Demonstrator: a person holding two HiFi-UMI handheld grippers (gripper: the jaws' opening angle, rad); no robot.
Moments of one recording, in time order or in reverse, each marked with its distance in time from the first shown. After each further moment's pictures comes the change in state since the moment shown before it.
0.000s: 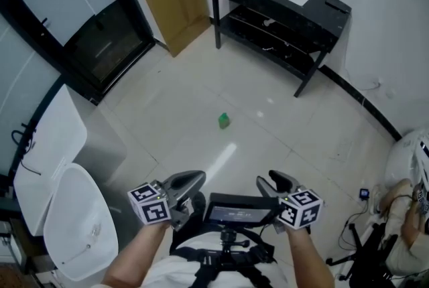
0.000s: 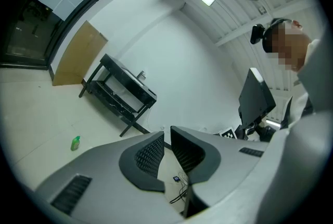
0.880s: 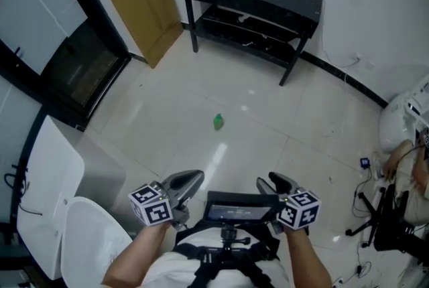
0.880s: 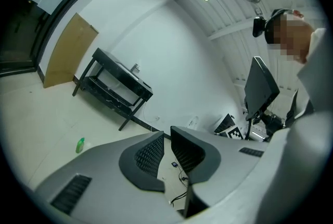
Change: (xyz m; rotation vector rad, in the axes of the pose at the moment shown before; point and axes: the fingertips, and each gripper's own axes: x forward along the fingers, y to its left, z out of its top) left arm -0.059 0.062 0.029 0.062 0.138 -0.117; right arm 0.041 0.070 -0.025 0.128 -0.098 -0.192
